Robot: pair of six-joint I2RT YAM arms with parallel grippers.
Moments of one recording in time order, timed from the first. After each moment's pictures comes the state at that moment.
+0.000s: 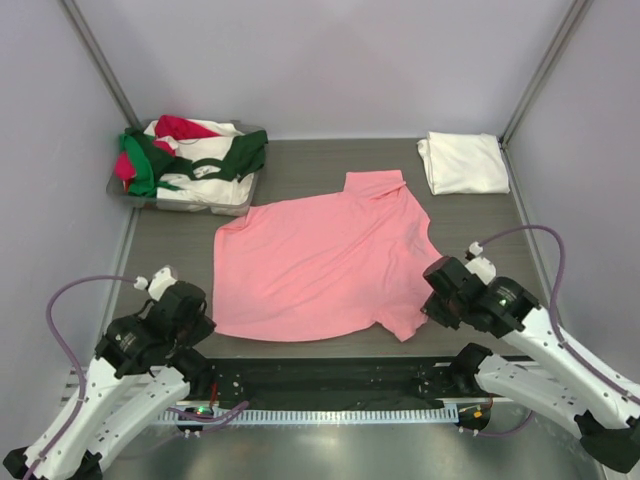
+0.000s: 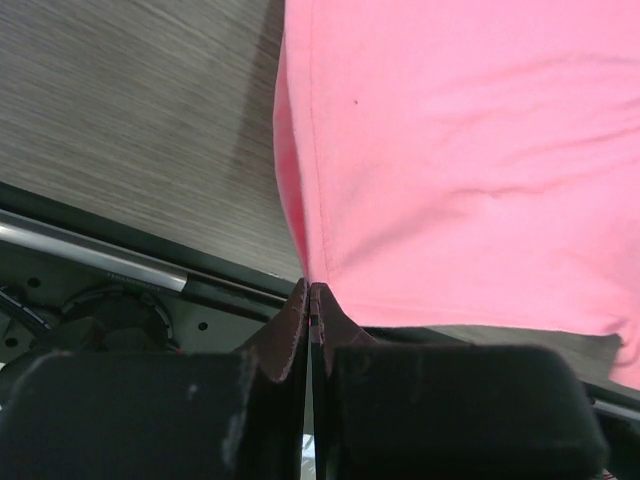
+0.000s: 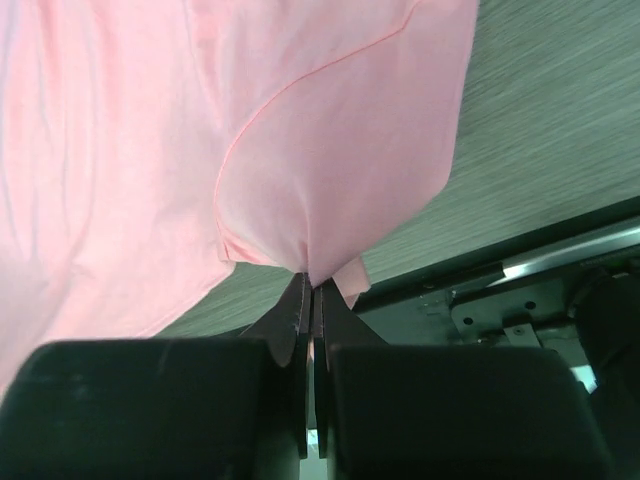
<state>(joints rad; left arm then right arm) -0.62 0.46 0.78 -1.33 -0.35 -1.12 0.75 0.78 0.80 -1.18 0.30 1.31</state>
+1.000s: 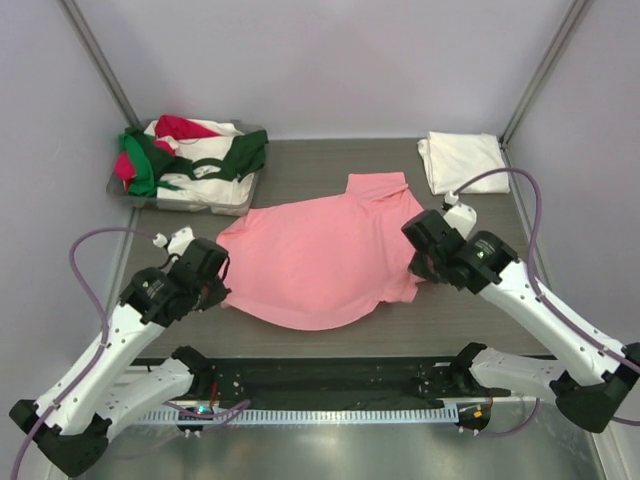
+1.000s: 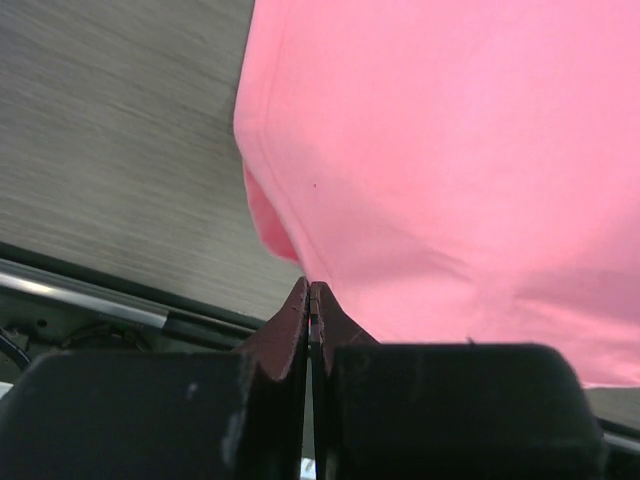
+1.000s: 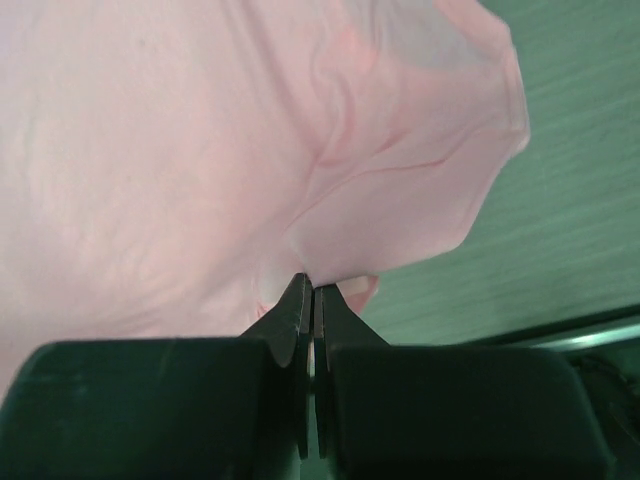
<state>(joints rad) -0.61 0.81 0.96 -1.23 -0.39 -1.02 0.73 1.03 1.14 -1.18 0.47 1.06</state>
